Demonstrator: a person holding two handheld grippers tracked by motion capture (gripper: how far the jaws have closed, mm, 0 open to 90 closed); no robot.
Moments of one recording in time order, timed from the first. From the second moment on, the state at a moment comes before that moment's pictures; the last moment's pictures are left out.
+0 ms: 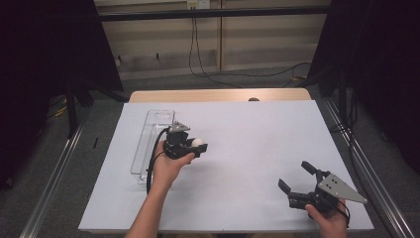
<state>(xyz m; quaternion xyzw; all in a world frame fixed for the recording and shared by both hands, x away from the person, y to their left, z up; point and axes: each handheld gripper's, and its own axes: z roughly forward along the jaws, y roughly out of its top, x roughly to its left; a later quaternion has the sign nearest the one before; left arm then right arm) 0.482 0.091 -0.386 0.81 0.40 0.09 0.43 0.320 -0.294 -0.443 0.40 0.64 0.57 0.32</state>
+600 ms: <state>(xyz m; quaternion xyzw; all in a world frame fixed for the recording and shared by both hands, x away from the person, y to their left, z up) 0.482 0.103 -0.384 0.80 0.40 0.10 0.43 0.320 -0.293 -0.444 0.40 0.64 0.57 0.32</state>
